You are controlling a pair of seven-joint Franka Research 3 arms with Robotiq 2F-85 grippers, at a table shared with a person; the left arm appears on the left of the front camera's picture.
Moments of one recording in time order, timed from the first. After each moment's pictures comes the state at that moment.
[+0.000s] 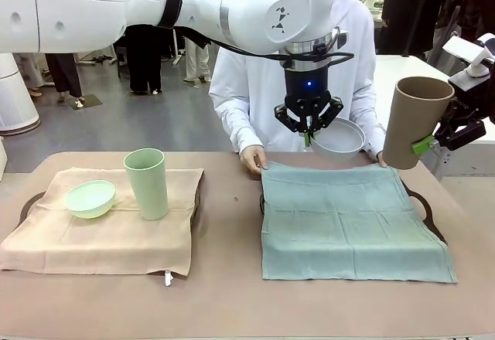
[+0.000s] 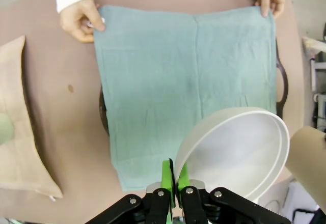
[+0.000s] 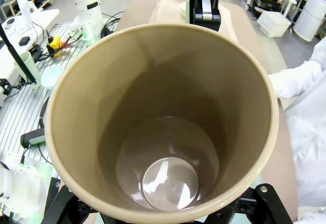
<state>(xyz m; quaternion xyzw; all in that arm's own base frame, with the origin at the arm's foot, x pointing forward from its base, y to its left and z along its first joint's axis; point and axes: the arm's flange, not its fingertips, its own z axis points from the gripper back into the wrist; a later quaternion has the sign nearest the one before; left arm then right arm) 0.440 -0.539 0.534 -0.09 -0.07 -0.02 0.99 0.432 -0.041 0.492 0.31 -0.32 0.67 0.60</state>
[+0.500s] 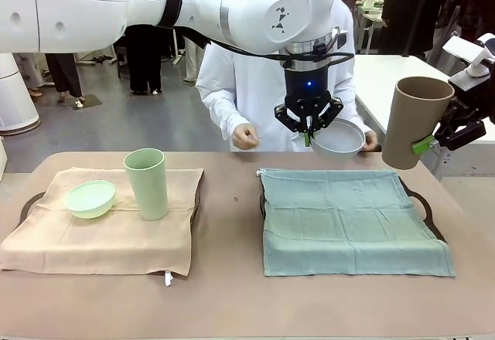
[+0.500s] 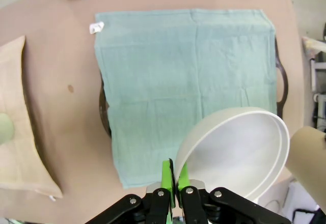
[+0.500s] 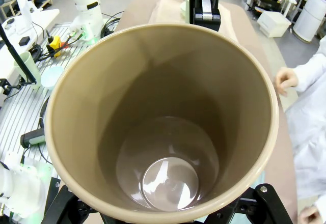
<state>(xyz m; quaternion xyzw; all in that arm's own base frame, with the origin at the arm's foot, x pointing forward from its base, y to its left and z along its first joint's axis) 0.440 -0.539 0.534 -0.09 -0.07 -0.02 0.99 0.432 -0.041 0.492 0.31 -0.32 0.67 0.60</state>
